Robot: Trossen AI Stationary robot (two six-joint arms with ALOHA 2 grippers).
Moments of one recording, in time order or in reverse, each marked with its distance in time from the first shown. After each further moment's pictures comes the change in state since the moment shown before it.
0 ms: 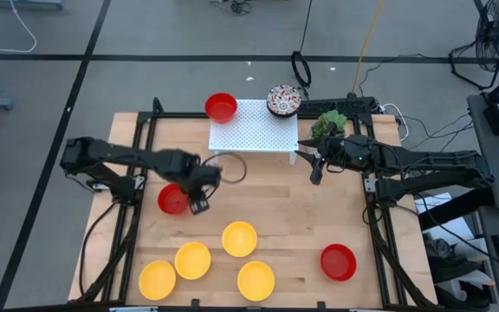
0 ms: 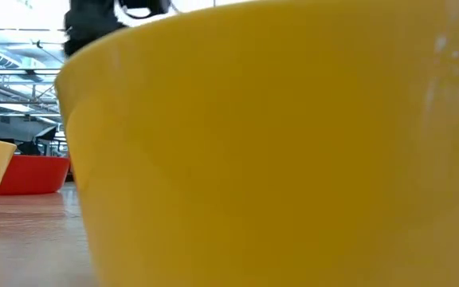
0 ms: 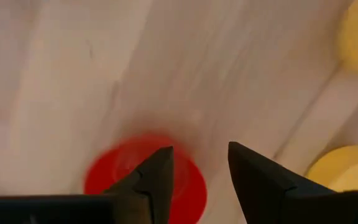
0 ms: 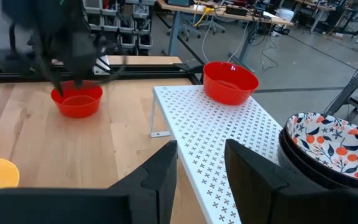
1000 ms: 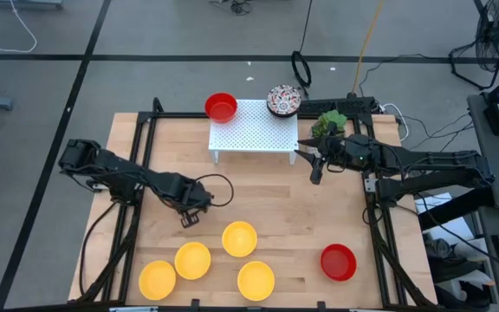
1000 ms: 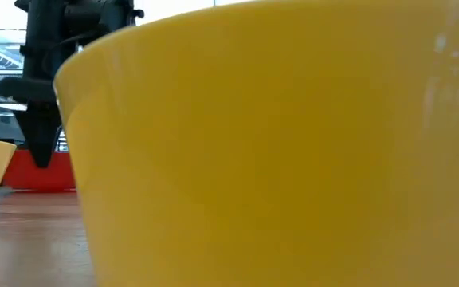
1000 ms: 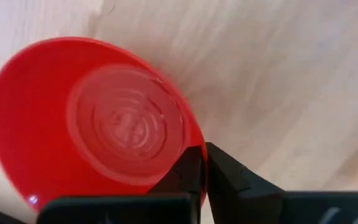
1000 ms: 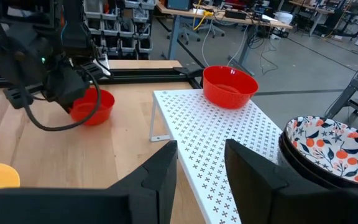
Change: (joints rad) left arm -0.136 0.001 -0.300 0.207 -0.069 -0.117; right arm 0.000 0.000 0.000 0.016 0.000 0.001
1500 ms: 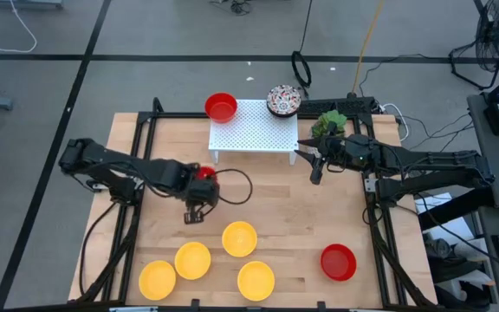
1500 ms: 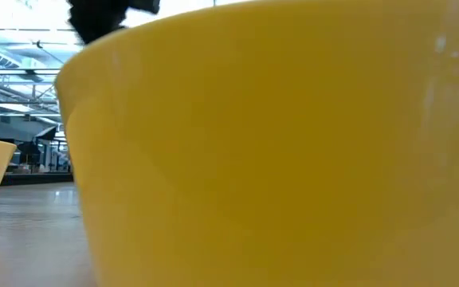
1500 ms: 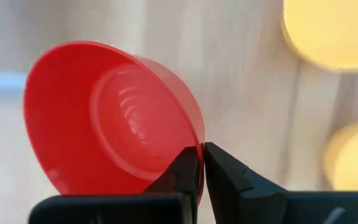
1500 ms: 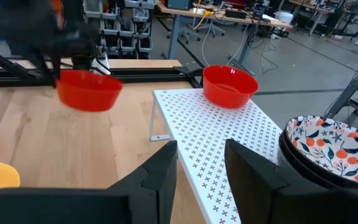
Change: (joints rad) left arm -0.005 0.000 0.455 -0.208 -0.131 0.389; right arm 0.000 0.000 0.000 -0.002 0.000 0.000
